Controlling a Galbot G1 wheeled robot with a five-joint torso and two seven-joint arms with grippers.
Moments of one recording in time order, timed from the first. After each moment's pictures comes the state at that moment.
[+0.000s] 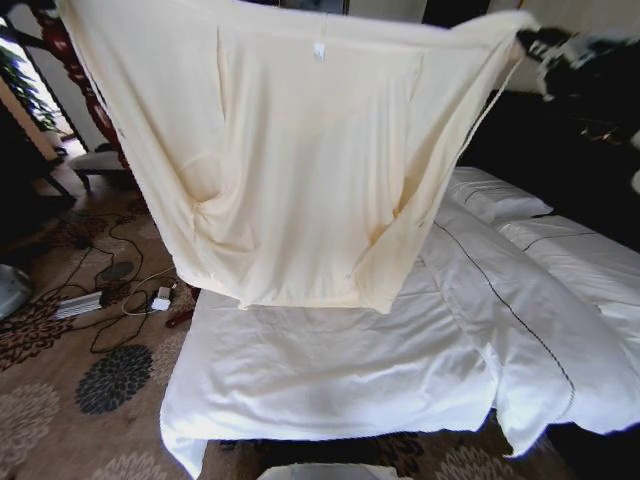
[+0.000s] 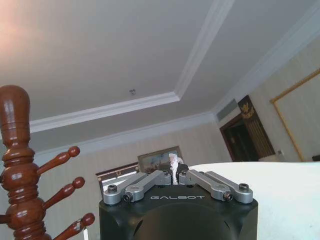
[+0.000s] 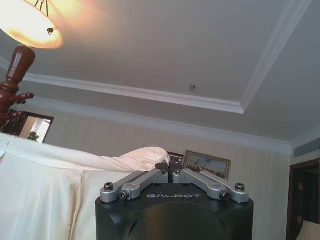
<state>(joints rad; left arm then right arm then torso) 1.04 0.18 -1.20 -2.06 -1.63 0.24 -0.34 -0.71 0.10 0.91 2.20 1.55 -0.33 0.26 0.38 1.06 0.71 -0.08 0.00</state>
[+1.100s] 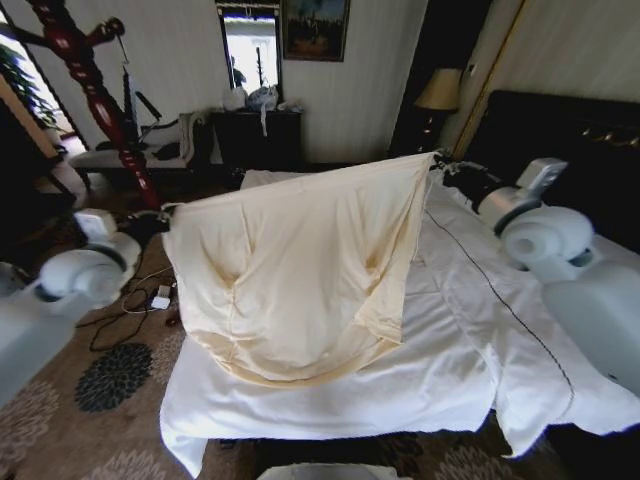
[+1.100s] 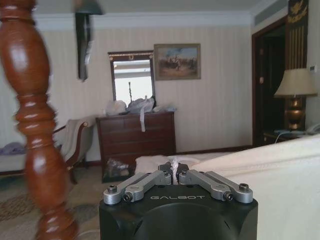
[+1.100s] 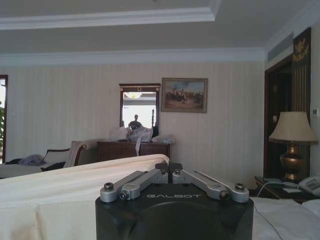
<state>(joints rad) 0.46 -0.47 -0.04 -1.78 -1.15 0.24 -0.32 -0.42 0.60 0.17 1.82 1.10 -0.31 0.25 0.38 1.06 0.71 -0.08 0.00</state>
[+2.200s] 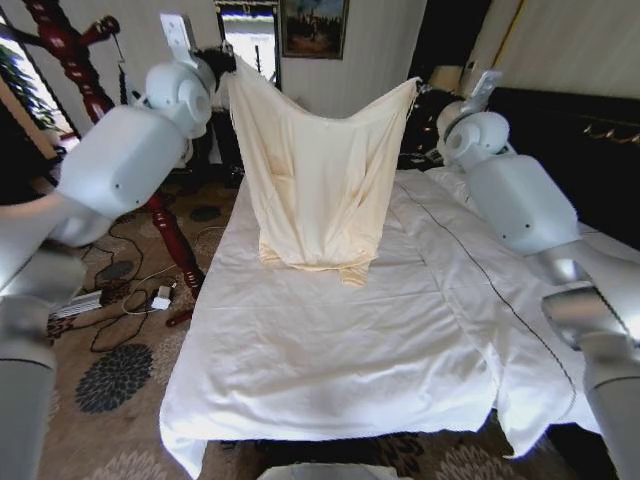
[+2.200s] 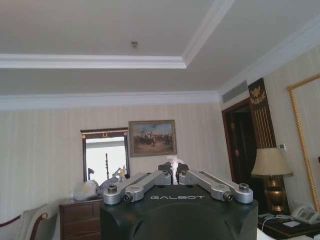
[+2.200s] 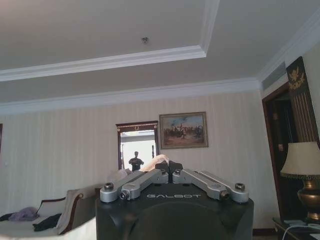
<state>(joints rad) -0.47 -0.84 0.51 -1.39 -1.19 0.25 -0.36 0.19 0.81 -0.18 1.37 1.14 -0.23 0.21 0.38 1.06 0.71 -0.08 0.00</state>
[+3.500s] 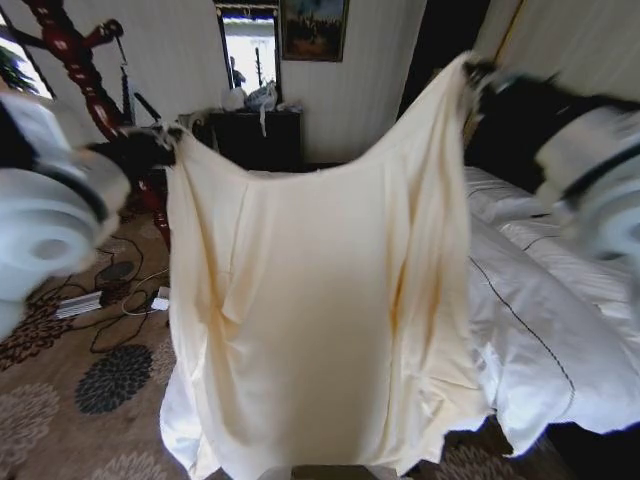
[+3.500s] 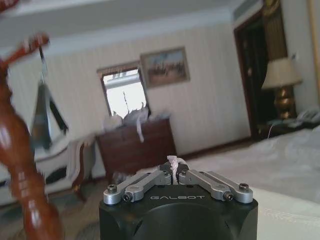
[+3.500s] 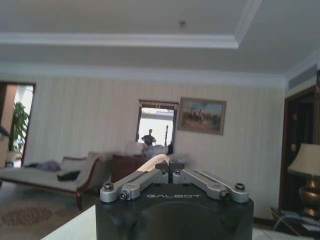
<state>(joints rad) 0.32 -0.42 -0.04 -2.11 -1.26 0.56 -0.63 -0.30 0.60 0.13 2.11 1.16 -0.47 0.46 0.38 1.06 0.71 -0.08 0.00</state>
